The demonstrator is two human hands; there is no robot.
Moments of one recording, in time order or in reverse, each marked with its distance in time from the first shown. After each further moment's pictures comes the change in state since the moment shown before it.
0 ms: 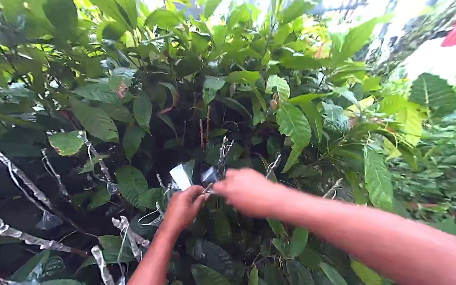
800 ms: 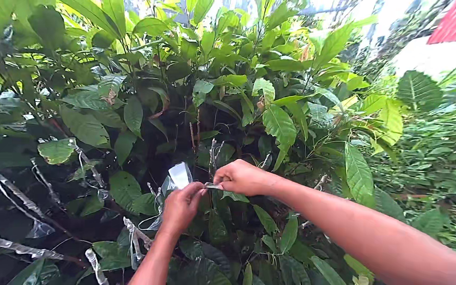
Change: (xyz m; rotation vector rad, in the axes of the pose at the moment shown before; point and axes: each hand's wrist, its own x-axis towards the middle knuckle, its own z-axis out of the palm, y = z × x) left_hand 0.002 0.017 0.007 0.060 0.182 0.126; right_hand -0.017 0.030 -0.012 0.360 0.005 0.185
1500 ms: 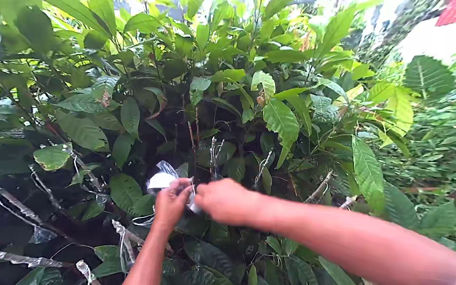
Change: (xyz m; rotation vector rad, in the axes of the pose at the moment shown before) left_hand 0.009 -0.003 -0.011 -0.357 0.076 -0.177; right_hand 0.028 -0.028 0.041 -0.408 0.137 -0.206
